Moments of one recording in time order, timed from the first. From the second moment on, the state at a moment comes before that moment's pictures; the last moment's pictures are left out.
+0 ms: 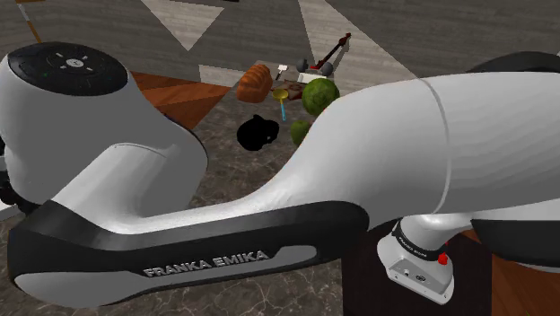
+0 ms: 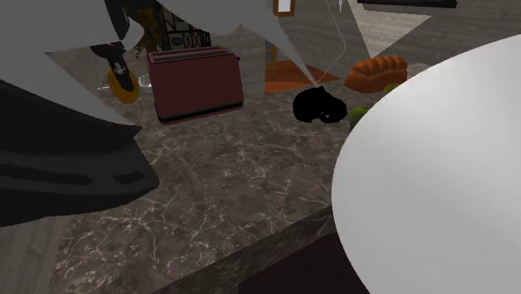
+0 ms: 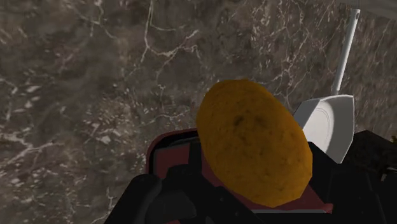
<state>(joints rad) -1.42 -0.74 2.07 -1.55 0.61 2.46 1.57</state>
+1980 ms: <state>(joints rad) -1.68 -1.08 2.24 -1.16 0.70 2.48 1.66</state>
